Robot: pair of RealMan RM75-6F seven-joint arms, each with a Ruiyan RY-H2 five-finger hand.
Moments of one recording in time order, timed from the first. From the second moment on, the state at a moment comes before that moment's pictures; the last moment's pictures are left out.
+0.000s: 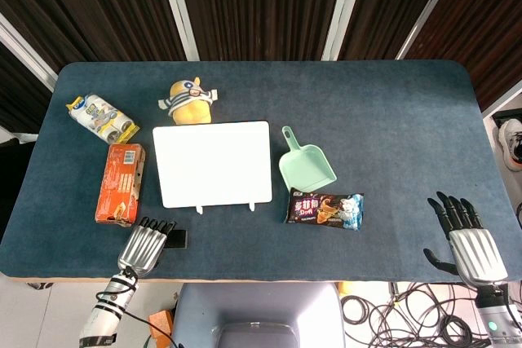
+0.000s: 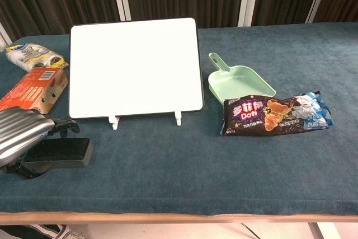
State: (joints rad) left arm -0.39 -1.53 0.00 -1.64 1.26 1.18 0.85; right arm 0.09 -1.09 0.00 -1.65 -1.55 1.42 -0.08
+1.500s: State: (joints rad) left arm -0.54 -1.79 -0.23 -1.11 1.62 1.54 0.36; right arm 0.08 -1.09 0.00 -1.65 -1.55 1.43 -0.06
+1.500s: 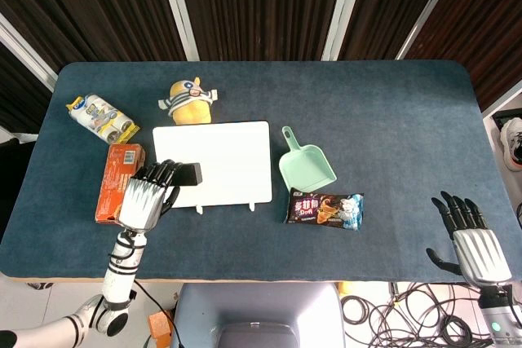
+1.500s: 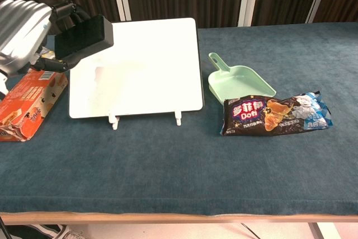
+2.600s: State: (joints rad) left arm -0.78 -2.09 -0.28 -0.53 1.49 1.44 0.48; right arm 0.08 -1.07 0.00 -1.65 -1.53 1.42 -0.04
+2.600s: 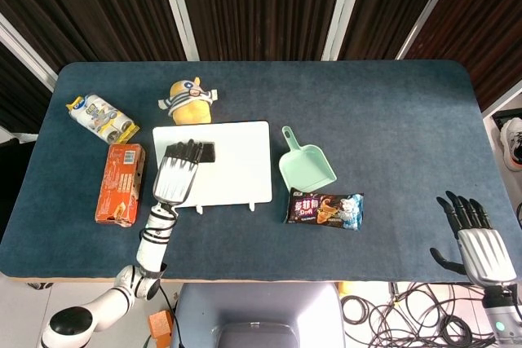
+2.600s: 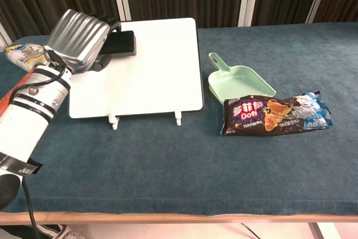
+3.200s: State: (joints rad) left arm -0.77 -2.07 -0.28 -0.61 1.43 1.40 0.51; right arm 0.07 -1.07 0.01 -1.65 -1.53 1.43 -0.03
